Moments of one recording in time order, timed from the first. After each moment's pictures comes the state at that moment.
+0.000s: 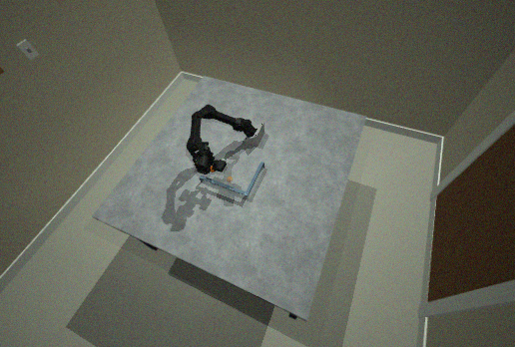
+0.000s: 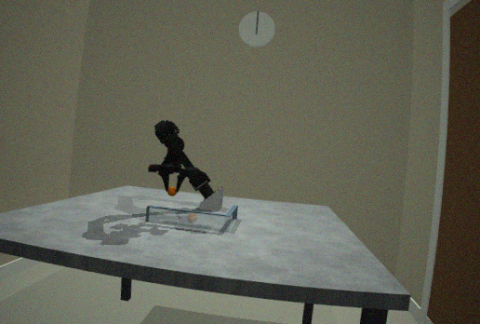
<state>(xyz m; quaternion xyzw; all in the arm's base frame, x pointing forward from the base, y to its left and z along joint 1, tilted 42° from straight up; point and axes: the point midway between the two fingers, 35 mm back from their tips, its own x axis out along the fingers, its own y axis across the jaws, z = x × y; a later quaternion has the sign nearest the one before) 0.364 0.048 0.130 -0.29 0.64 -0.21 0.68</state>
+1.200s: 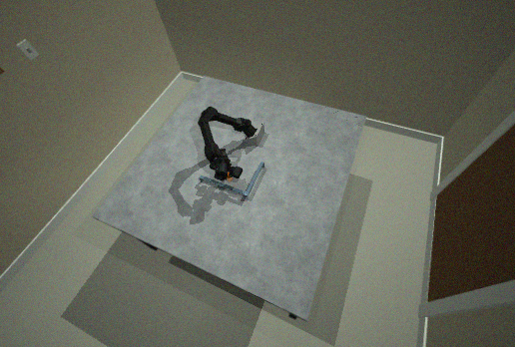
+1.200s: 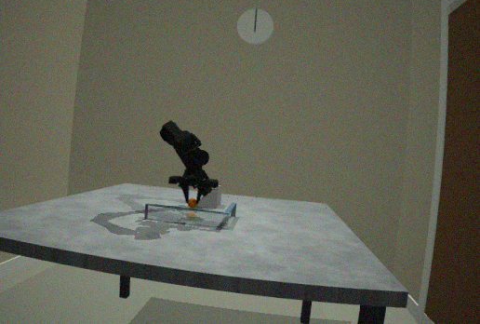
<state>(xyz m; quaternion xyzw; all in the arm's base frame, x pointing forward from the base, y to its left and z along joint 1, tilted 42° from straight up) 0.343 0.079 0.037 -0.28 0.63 -0.20 0.69</state>
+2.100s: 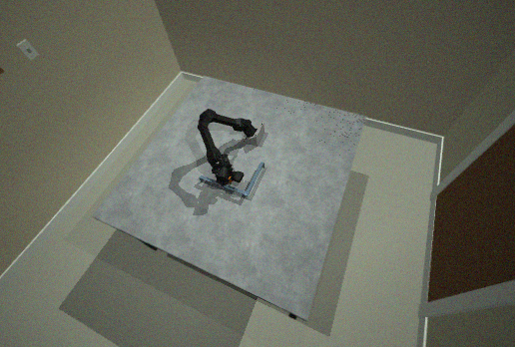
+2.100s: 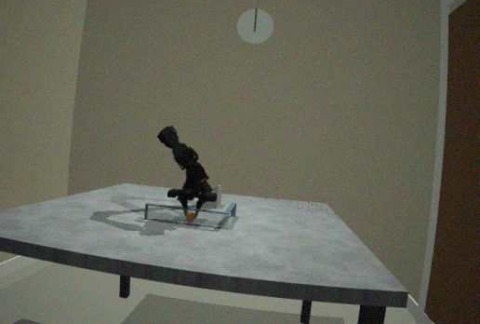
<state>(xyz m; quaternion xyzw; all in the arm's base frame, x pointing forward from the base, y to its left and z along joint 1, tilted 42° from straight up) 0.347 0.042 -0.003 -0.29 0.63 -0.21 0.69</state>
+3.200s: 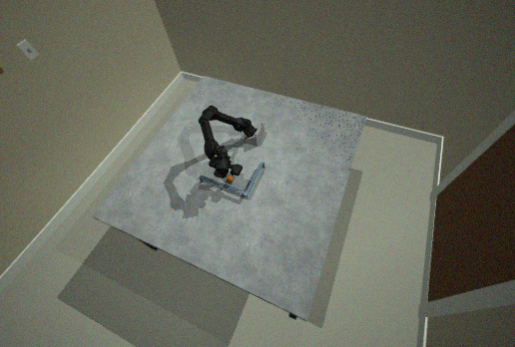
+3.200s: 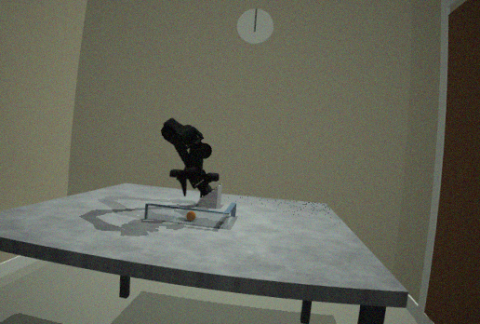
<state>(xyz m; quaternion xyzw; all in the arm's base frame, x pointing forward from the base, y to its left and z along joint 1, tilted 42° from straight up) 0.339 0.096 0.055 -0.29 0.63 -0.20 0.69</state>
